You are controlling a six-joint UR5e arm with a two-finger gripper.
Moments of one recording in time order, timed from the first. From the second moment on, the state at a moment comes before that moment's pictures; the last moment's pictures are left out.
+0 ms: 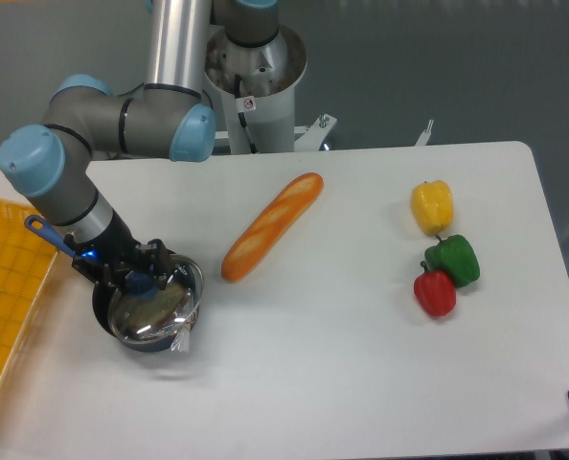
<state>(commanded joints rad) 1.92 -1.96 -1.69 -0.94 1.81 -0.10</state>
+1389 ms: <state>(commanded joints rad) 1.96 -1.93 -1.67 -0.98 1.71 -0.09</state>
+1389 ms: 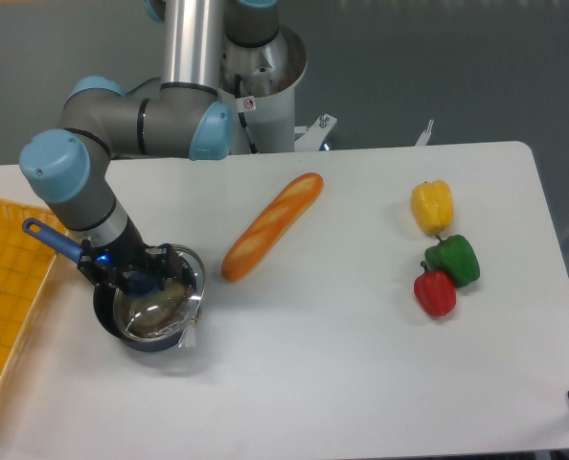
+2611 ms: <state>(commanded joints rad) 1.98 -1.93 -1.68 -0.98 1.68 -0.09</state>
